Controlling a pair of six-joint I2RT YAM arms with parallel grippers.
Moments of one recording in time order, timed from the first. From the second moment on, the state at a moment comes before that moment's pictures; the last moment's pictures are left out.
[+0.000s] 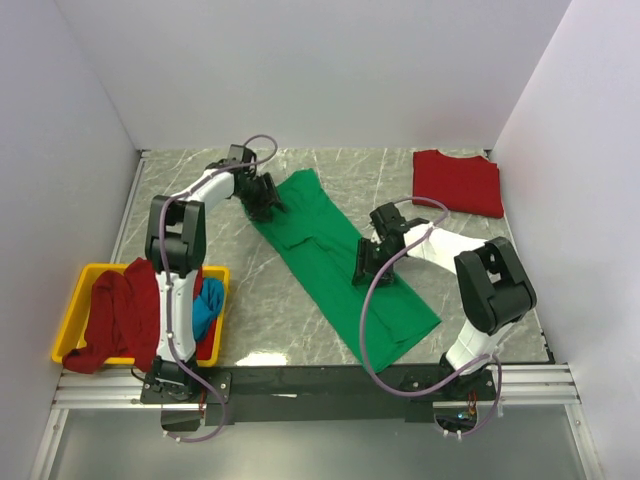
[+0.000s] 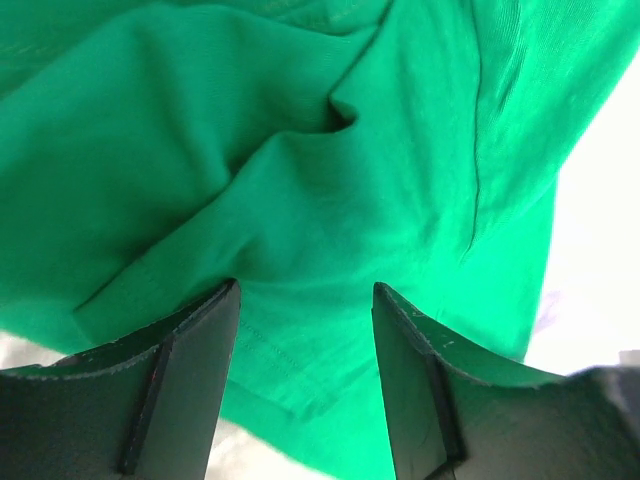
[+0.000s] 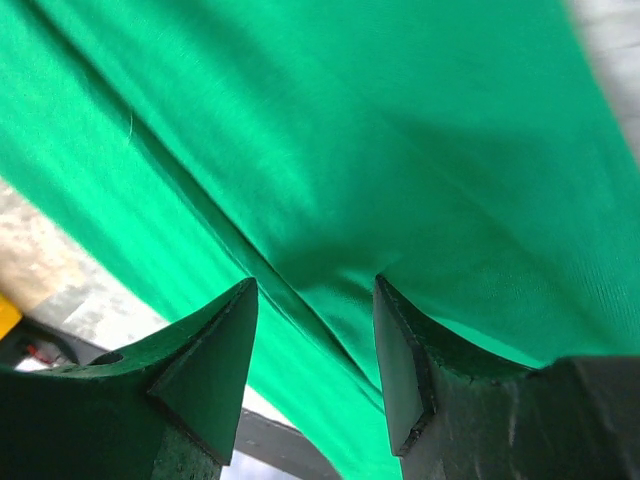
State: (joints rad) left arm -0.20 2.23 1.72 -0.60 0.37 -0.62; right arm 0.42 1.70 0.98 -0.55 -0.27 0.55
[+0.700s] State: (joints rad) left arm -0.30 2.43 2.05 -0.48 0.41 -0.51; right arm 0.52 1.74 1.10 -0.64 -0.28 0.57
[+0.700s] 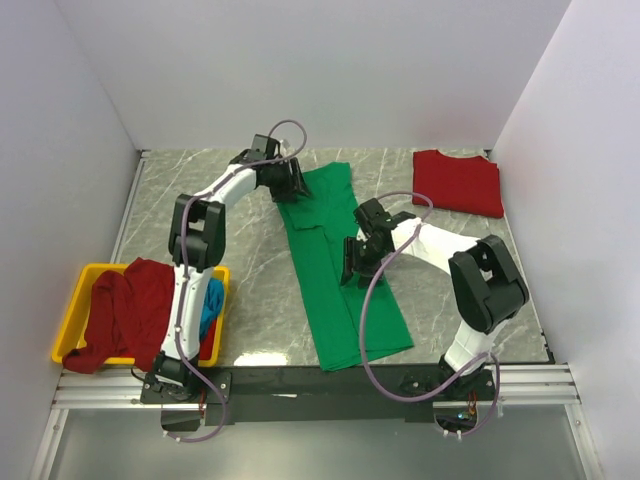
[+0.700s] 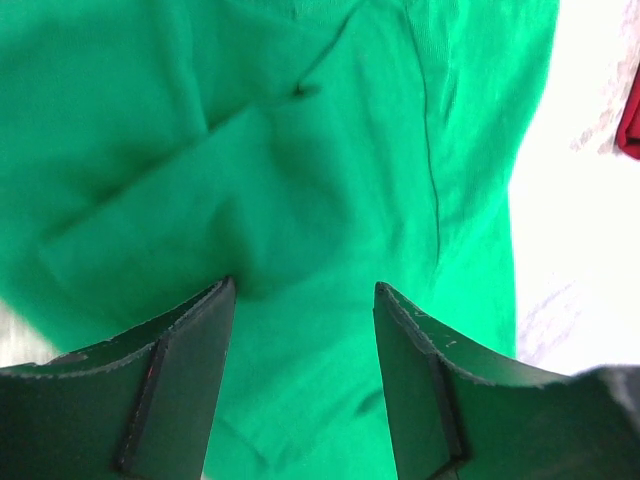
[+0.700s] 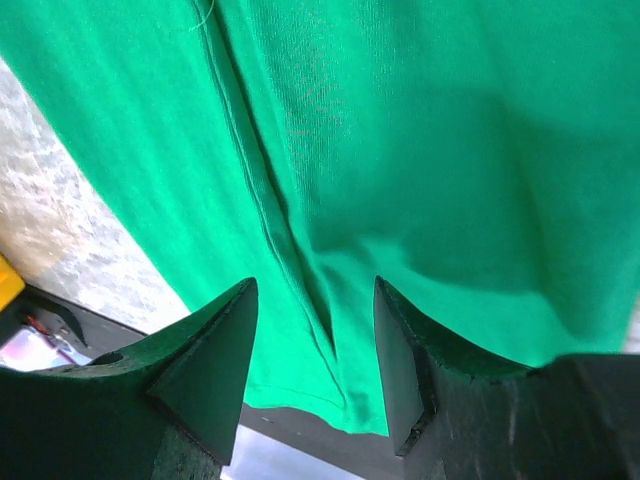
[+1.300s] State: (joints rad) left arm -0.32 2.29 1.88 -0.55 0.41 -0.63; right arm 0.54 1.68 0.98 -0.60 -0.30 0.55
